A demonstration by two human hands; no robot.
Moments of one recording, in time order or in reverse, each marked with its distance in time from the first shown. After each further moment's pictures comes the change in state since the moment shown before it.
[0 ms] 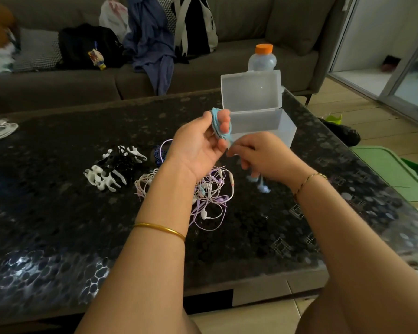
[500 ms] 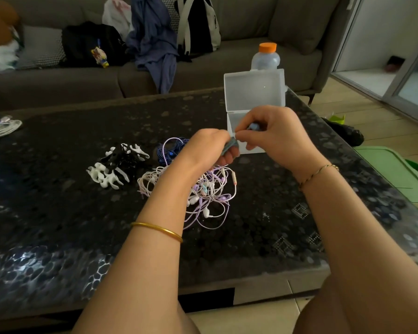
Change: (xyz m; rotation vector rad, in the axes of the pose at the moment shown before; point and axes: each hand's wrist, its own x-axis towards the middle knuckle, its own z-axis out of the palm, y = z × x) left_hand -0.002 0.000 -0.009 1.052 0.049 0.092; right_hand -0.001 -0.007 -0.015 0.149 0.263 -0.178
